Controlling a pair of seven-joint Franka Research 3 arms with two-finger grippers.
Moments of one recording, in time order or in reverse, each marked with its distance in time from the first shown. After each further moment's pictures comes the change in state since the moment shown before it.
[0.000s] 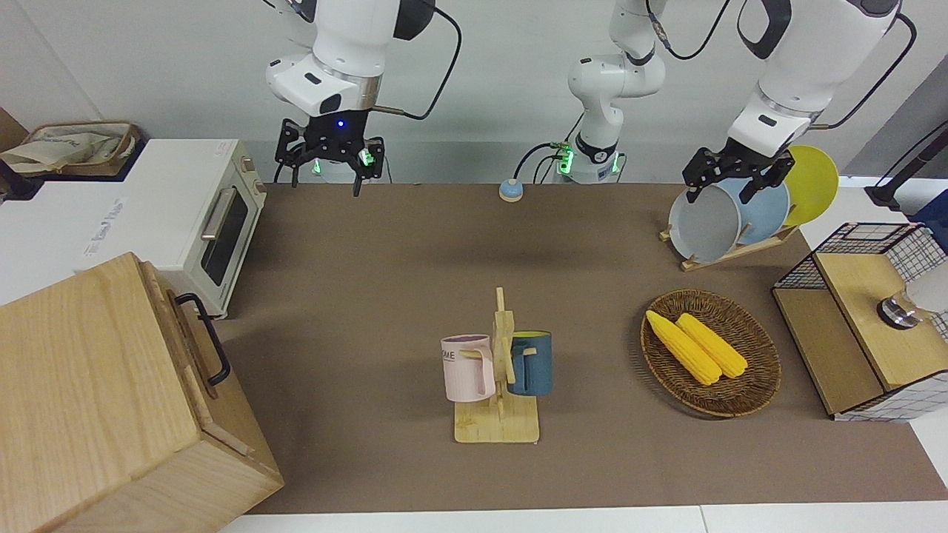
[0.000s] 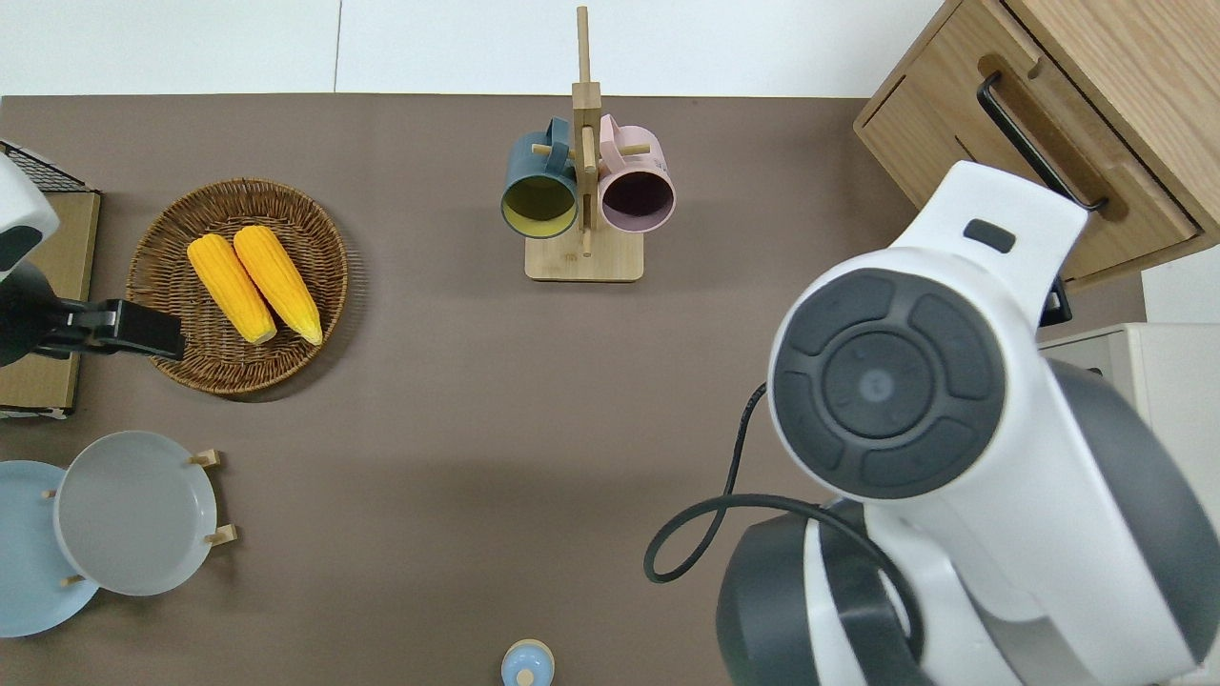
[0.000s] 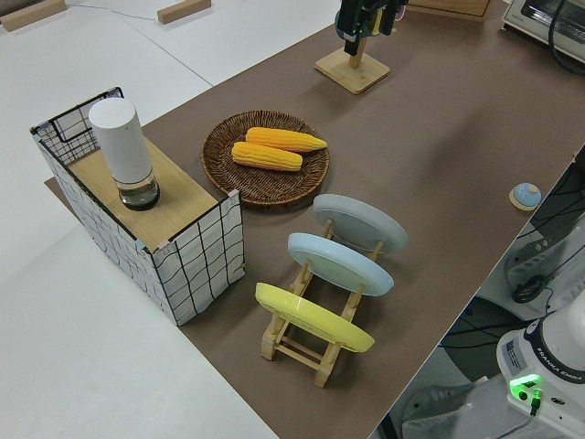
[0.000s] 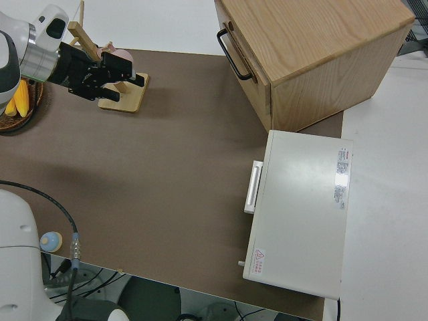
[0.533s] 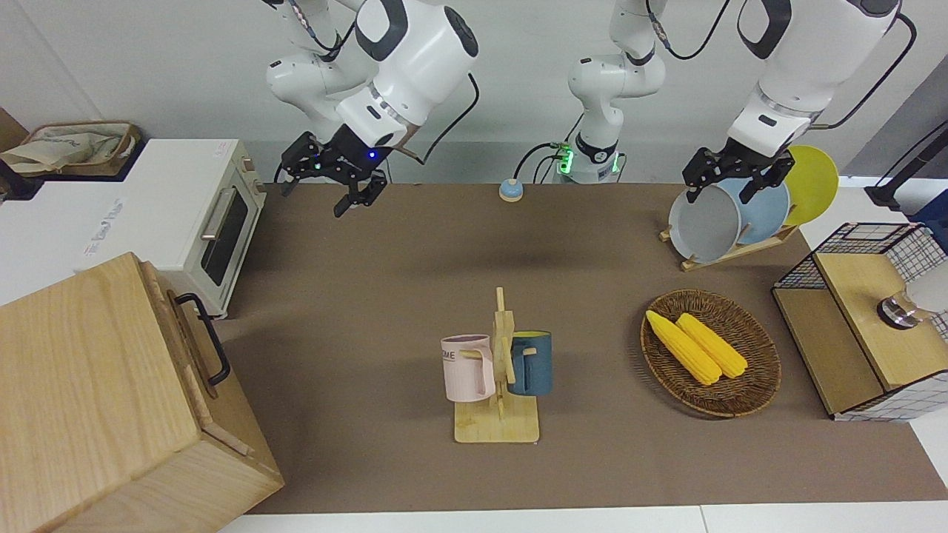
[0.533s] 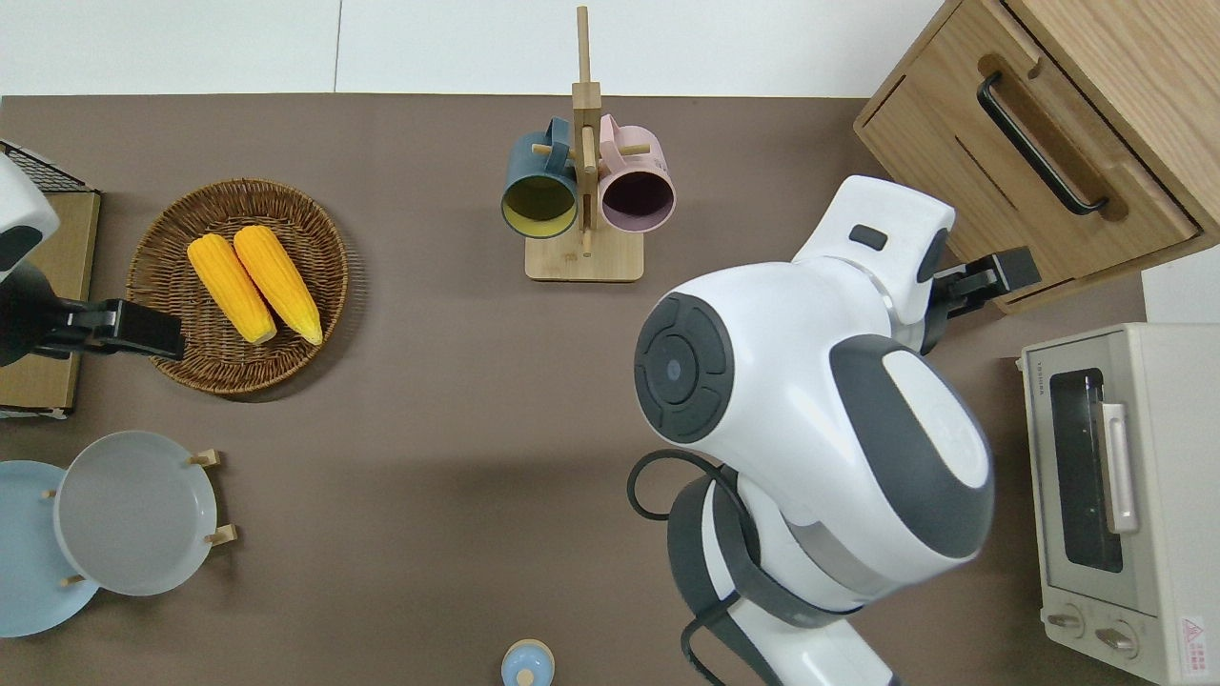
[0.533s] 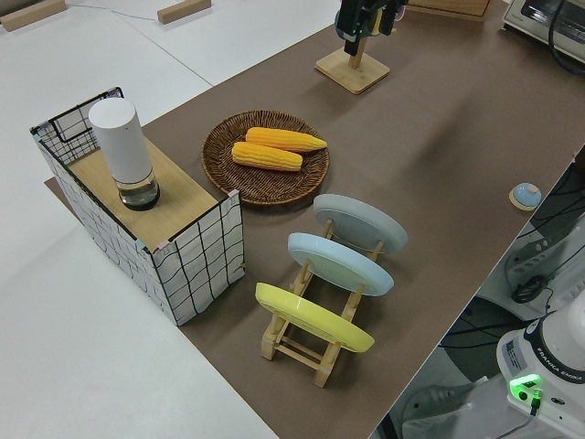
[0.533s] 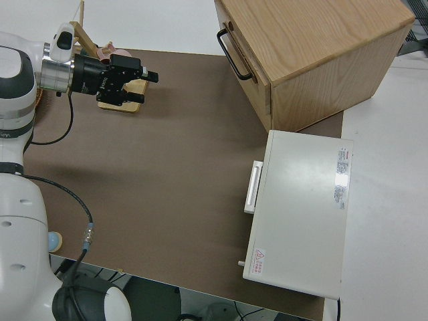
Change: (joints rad) left arm 0.000 0.000 0.000 0.000 0.000 0.000 0.000; right arm 0.022 0.093 0.015 -0.085 -0.294 -0.001 0.039
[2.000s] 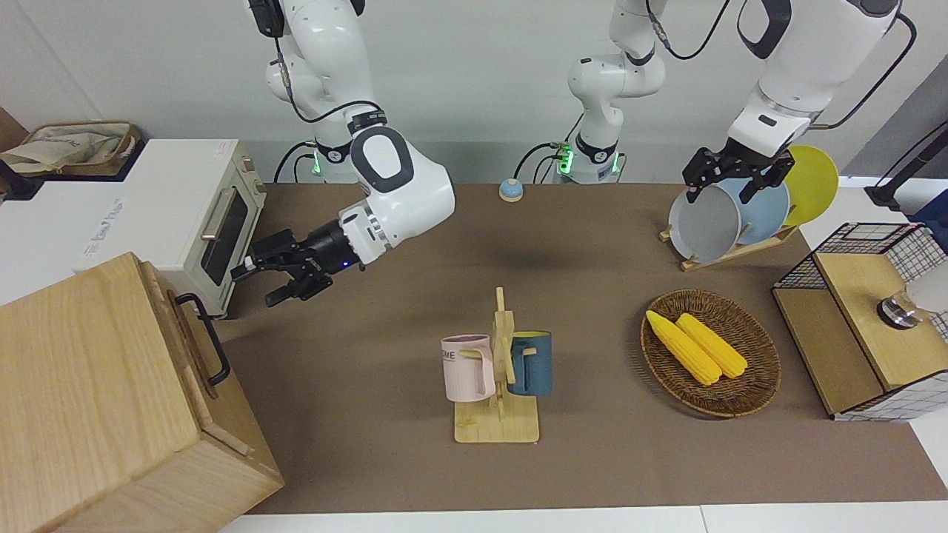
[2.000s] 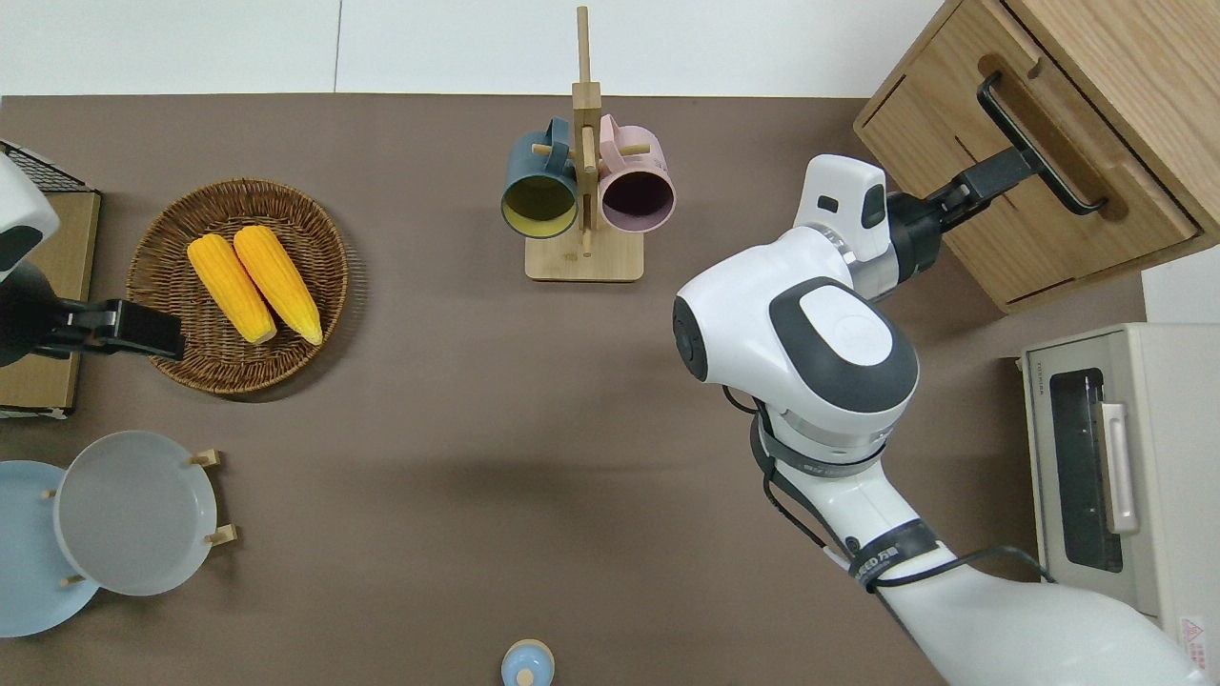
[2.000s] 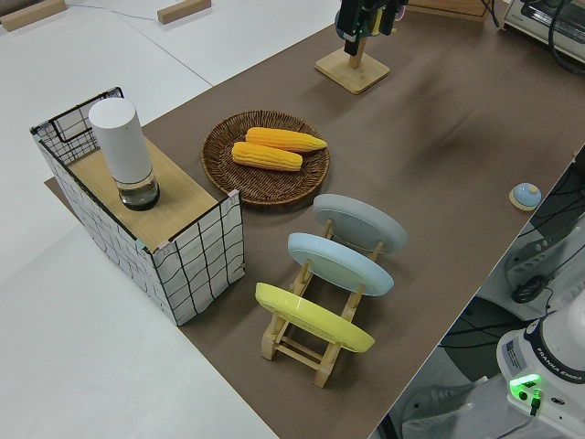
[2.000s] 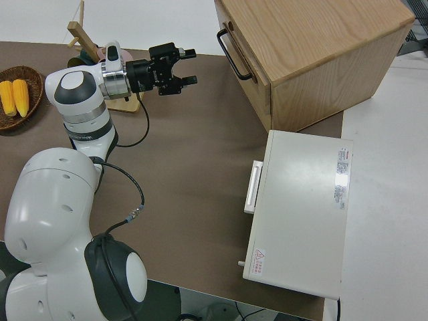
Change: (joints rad) left arm 0.000 0.000 0.000 0.000 0.000 0.000 0.000; right arm -0.114 0.175 -0.018 -0.117 -0.561 0.204 0.102
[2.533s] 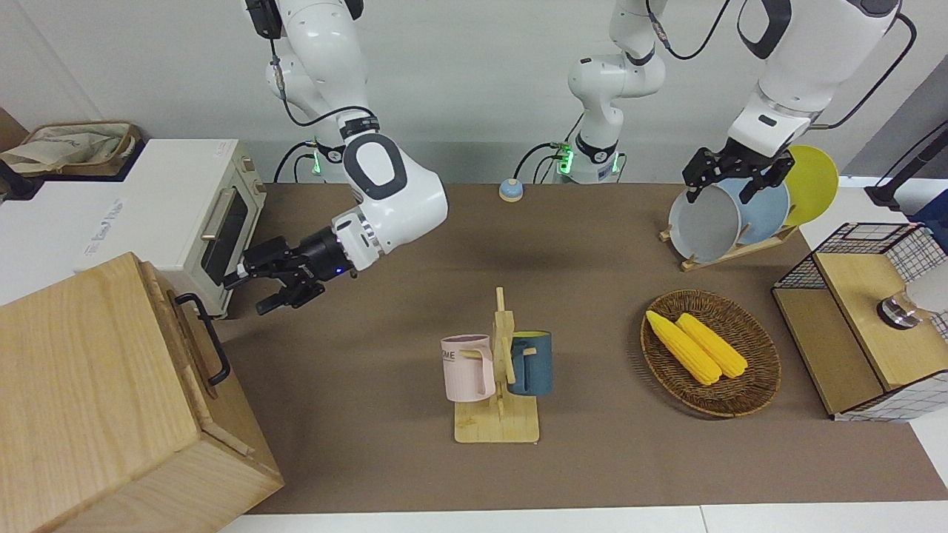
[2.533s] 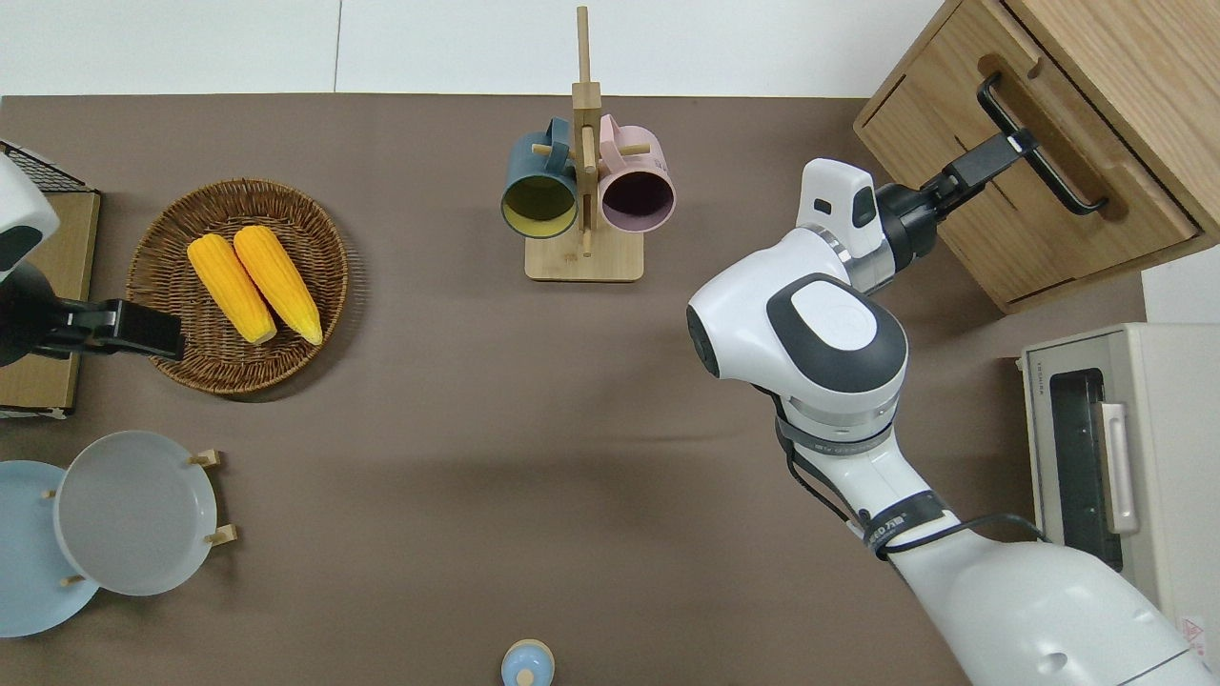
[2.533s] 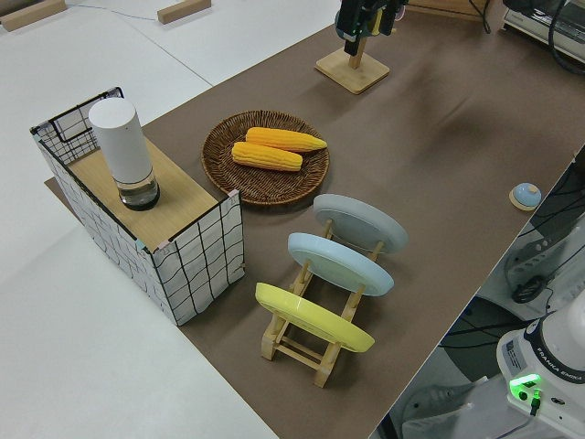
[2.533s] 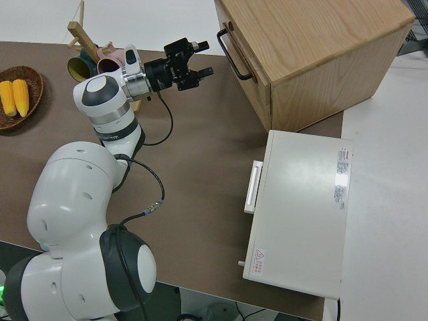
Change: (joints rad) left arm 0.000 0.000 0.000 0.000 0.000 0.000 0.000; right arm -0.014 0.066 -0.023 -0.014 -0.164 0.034 0.083
